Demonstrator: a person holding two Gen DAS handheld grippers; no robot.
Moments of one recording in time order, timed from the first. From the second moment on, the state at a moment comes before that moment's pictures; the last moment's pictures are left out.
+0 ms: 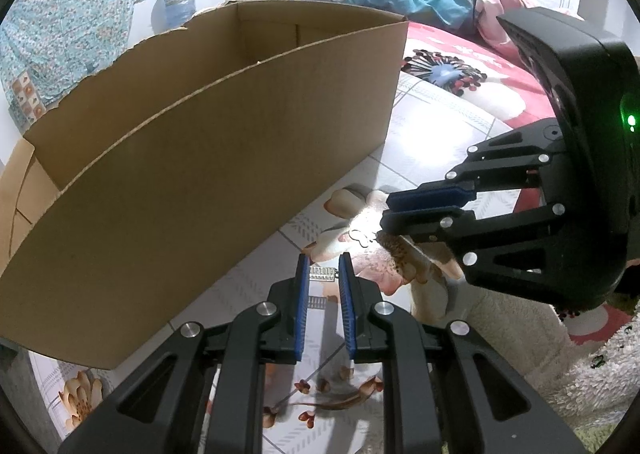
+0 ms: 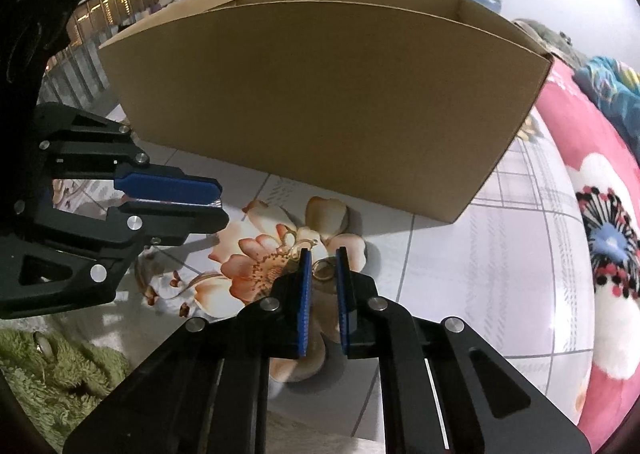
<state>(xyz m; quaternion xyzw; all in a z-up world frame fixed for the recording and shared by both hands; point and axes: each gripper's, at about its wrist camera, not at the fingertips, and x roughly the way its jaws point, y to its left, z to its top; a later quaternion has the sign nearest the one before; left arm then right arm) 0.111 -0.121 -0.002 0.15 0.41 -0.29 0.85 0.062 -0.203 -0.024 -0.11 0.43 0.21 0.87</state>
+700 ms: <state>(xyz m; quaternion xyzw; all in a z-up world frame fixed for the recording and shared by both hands) 0.105 -0.091 0.107 0.09 0.28 -0.33 0.90 0.051 -0.230 0.065 -0.03 0.29 0.18 0.94</state>
